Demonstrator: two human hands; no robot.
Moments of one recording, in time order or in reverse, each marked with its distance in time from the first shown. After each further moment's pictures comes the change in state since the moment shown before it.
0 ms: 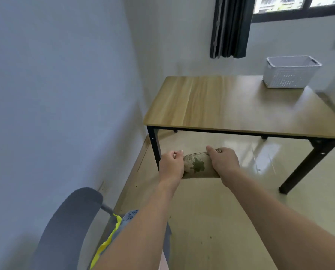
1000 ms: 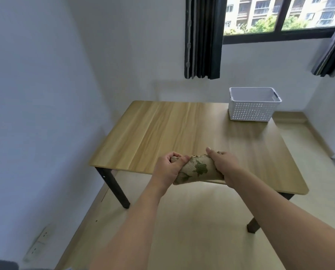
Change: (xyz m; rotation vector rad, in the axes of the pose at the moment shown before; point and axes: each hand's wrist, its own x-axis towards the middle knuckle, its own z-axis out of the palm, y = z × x) left_hand 0.116 0.248 0.266 -0.225 -0.276 0.128; right_hand 0.301 -0.092 -0.271 0.094 -0.148 0.107
